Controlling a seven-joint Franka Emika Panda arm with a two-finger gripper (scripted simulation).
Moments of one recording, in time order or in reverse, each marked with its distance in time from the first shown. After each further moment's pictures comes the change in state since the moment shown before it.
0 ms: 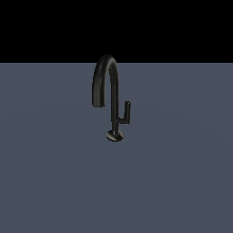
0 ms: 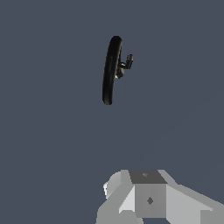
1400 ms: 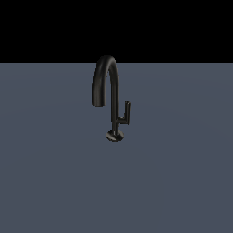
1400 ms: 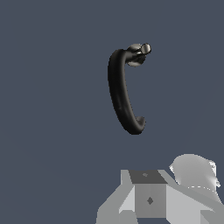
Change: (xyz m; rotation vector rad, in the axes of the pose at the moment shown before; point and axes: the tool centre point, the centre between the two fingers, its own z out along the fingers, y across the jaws) arm 0.137 0.016 0.057 0.405 -0.346 0.432
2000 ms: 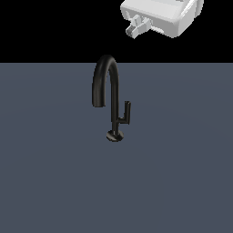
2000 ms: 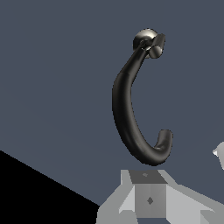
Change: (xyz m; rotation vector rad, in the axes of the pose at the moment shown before) arm 0.082 0.005 0.025 0.239 -0.201 0.246
